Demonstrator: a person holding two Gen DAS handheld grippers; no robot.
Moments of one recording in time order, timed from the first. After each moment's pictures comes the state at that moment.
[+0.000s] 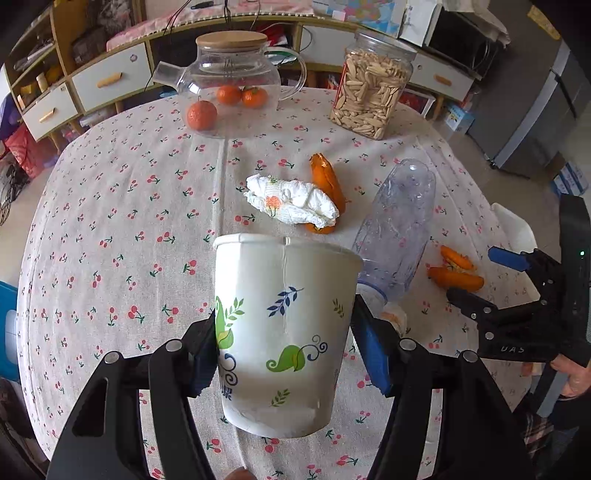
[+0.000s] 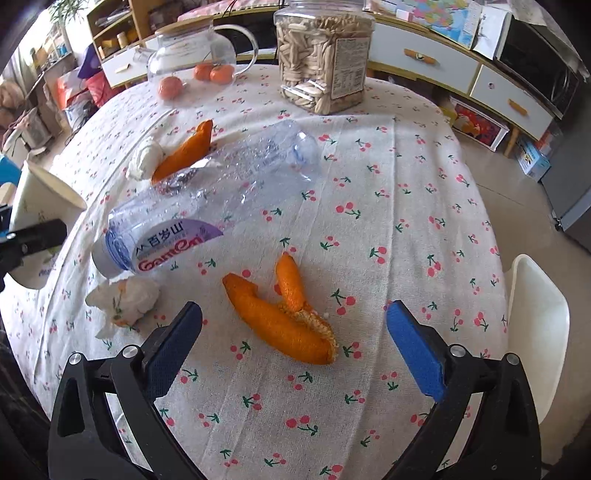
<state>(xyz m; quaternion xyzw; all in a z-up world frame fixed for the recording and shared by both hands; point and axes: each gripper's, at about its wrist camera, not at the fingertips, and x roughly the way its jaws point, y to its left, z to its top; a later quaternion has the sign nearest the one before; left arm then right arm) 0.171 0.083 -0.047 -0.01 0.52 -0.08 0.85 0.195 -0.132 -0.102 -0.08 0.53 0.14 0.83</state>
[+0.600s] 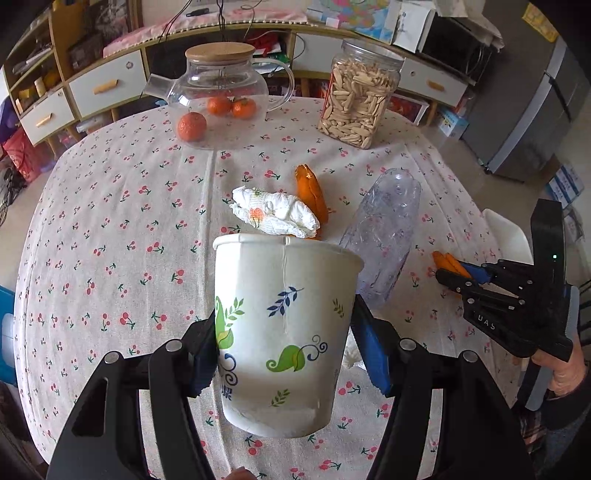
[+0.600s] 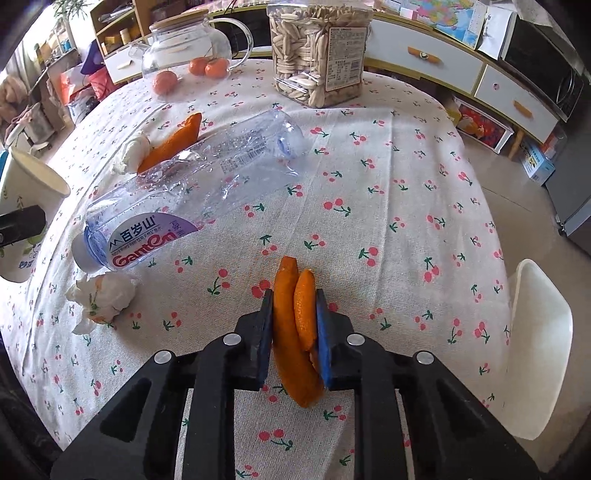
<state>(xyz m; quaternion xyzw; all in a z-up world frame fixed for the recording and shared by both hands) 0.169 0.071 -0.041 -0.01 0.51 -0.08 0.85 0.202 -0.144 -0.103 -0.08 0.52 0.12 0.84</state>
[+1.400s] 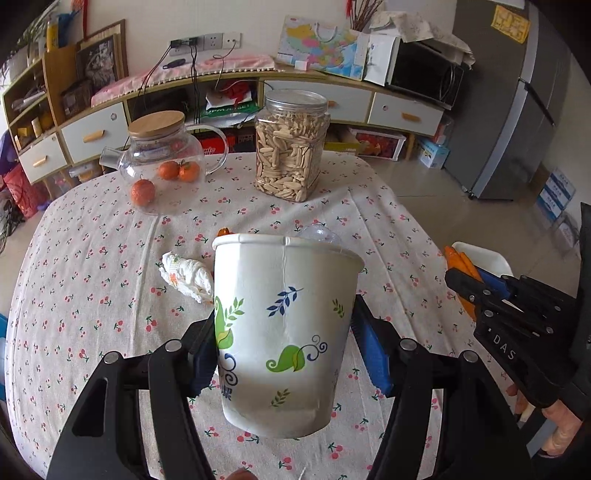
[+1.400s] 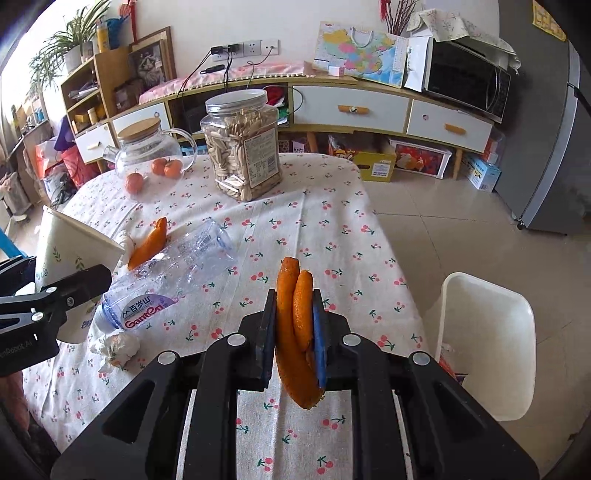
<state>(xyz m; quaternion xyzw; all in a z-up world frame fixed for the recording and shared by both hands) 0.167 -0.024 -0.014 0.00 0.42 -0.09 0.90 0.171 -0.200 -0.031 -0.01 0.39 0.04 0.92</state>
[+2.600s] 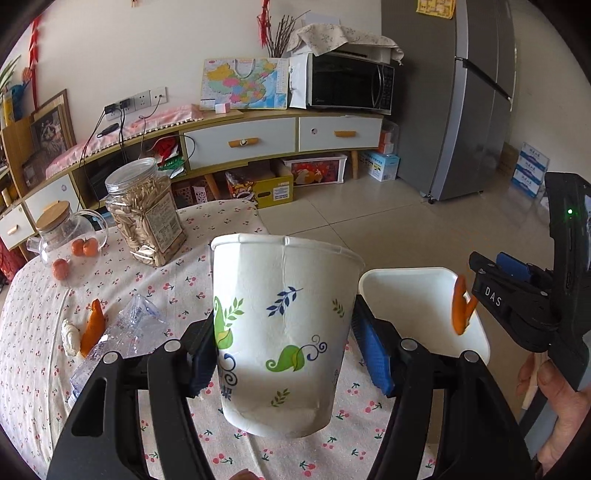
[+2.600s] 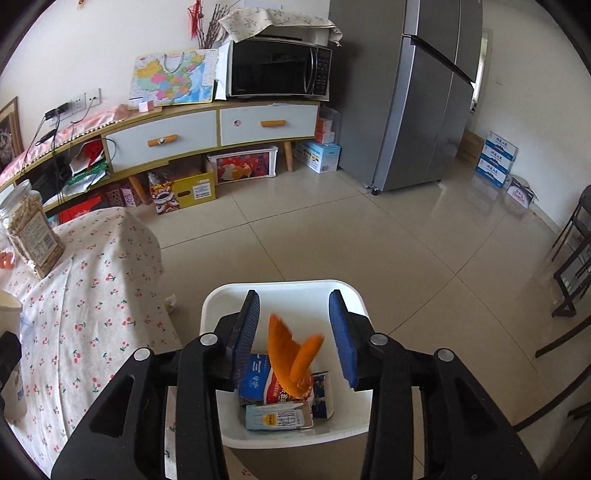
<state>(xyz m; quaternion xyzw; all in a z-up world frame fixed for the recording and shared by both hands) 0.163 -0.221 -0.003 0.06 0.35 -0.15 0.92 0.154 -0.417 -0.025 0.04 0.35 -0.24 0.90</state>
